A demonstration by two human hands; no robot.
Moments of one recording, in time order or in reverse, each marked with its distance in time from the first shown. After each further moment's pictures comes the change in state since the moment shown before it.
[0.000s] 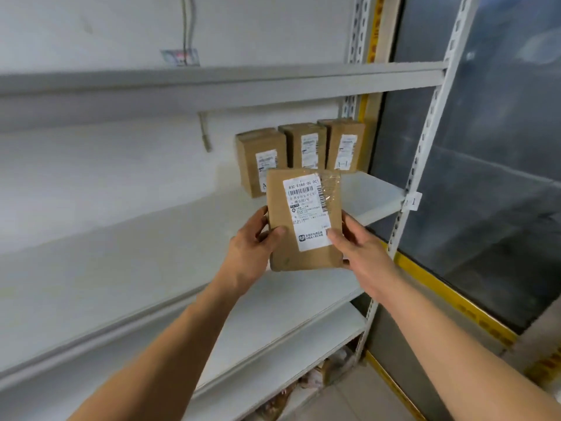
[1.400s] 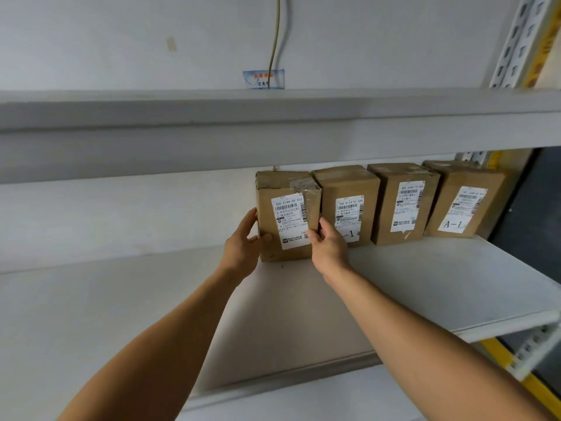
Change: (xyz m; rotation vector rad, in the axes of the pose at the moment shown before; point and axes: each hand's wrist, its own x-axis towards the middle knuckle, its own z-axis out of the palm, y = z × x) left_hand 0.183 -0.090 -0.154 0.043 0.438 -0.139; right_hand 0.326 0.067 0.187 -0.246 -0.033 -0.176
